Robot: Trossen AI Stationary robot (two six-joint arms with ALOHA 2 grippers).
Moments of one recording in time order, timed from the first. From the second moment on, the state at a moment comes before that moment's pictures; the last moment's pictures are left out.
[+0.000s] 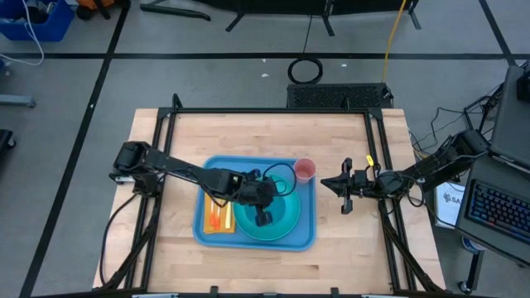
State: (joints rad) left arm -0.21 1.81 1.38 -0.49 -0.18 -0.42; right arm 0.39 0.89 0.02 1.01 0.52 0.06
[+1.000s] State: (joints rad) left arm -0.27 0.94 0.37 0.70 -0.46 0.00; right arm 0.39 0.89 0.02 0.98 0.52 0.06
